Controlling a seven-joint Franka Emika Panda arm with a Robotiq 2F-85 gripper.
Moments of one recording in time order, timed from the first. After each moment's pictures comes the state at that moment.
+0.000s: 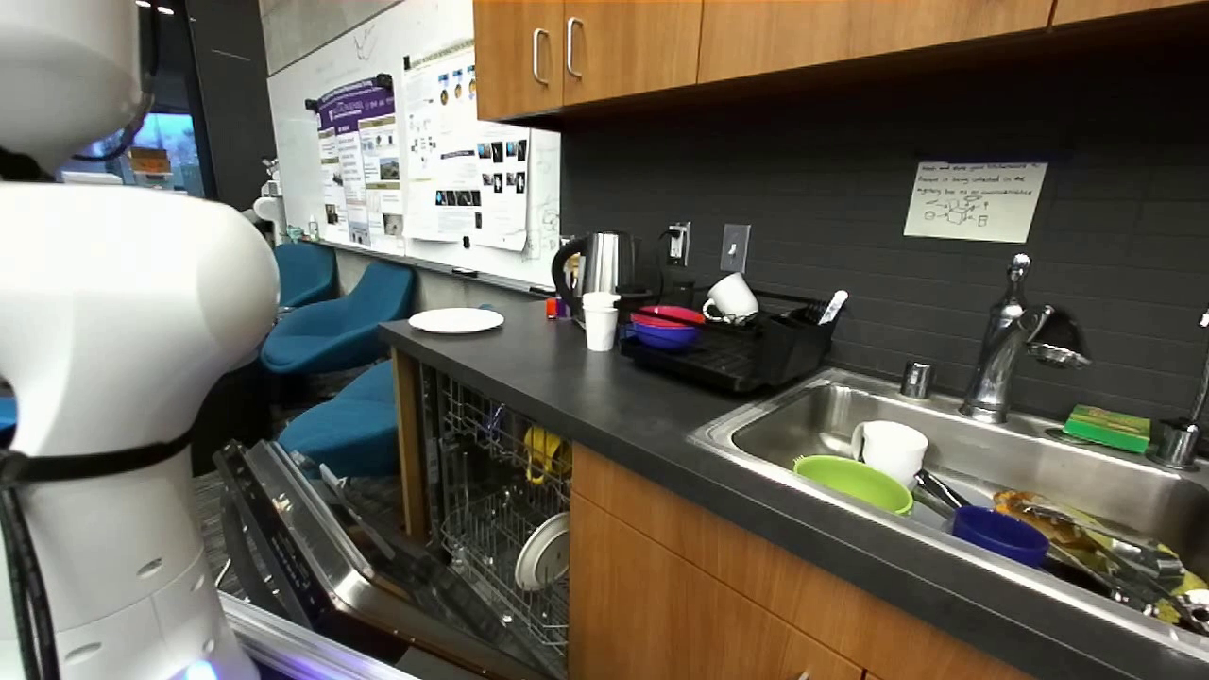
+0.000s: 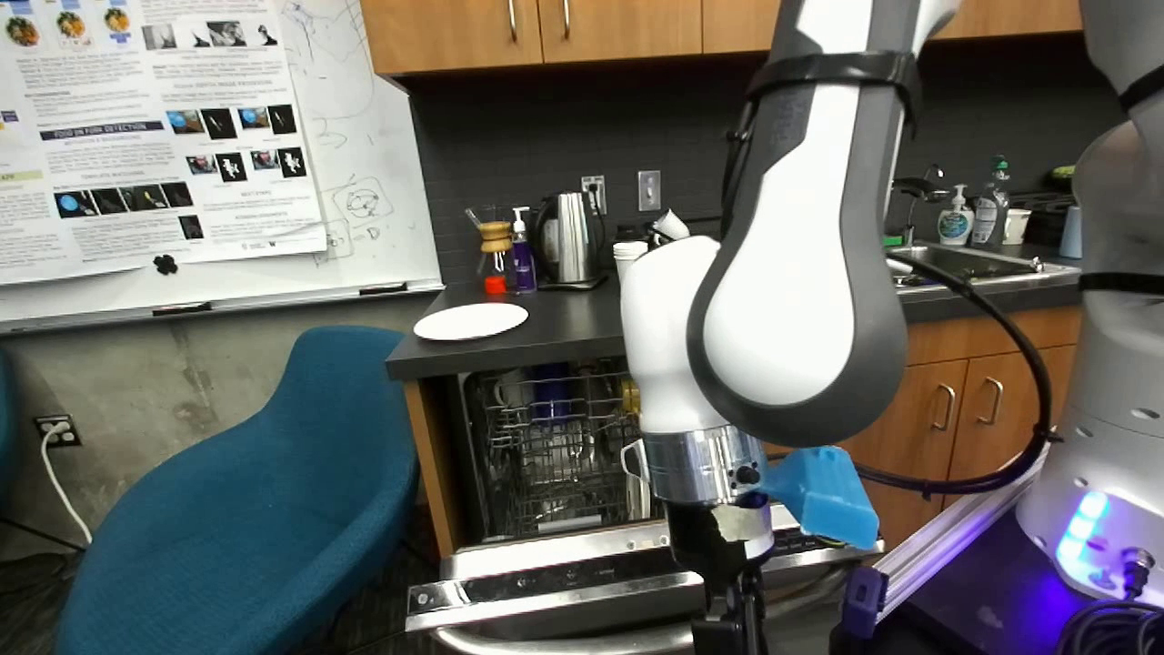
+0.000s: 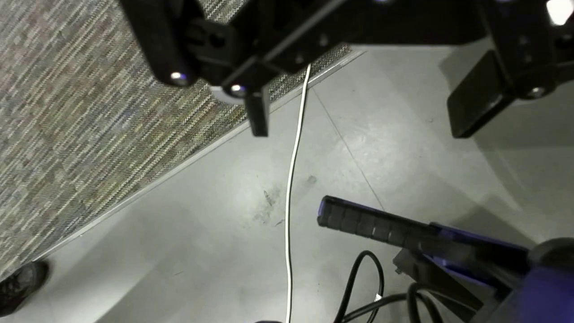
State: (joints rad) arm 0.61 0.31 0.60 -2.63 0.66 2.79 -0.13
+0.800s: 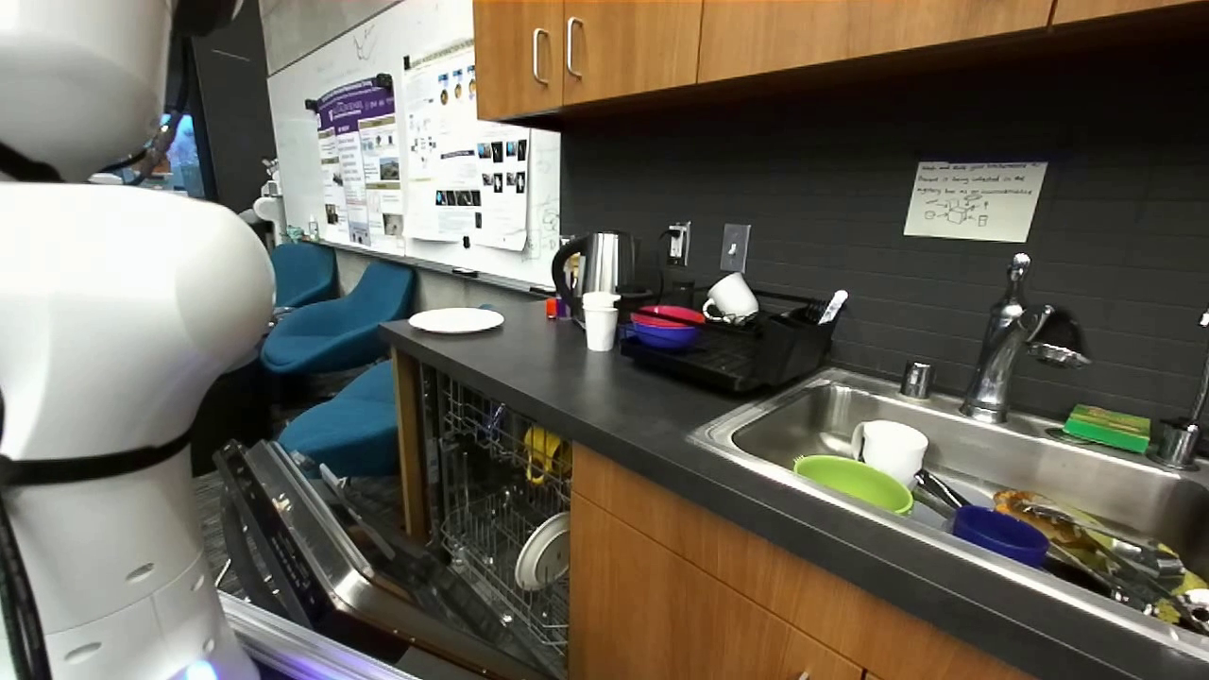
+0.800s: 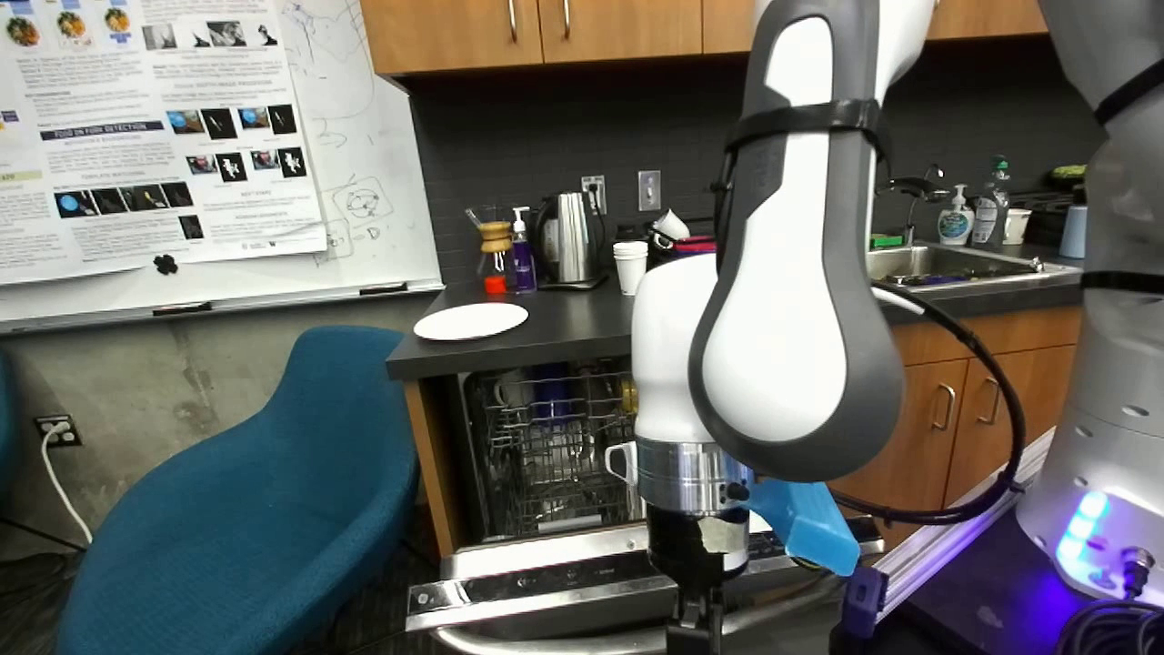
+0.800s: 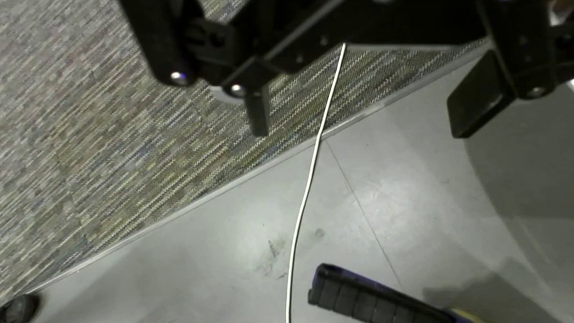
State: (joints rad) arm 0.51 0.42 0.69 -2.62 0.66 3.03 -0.25
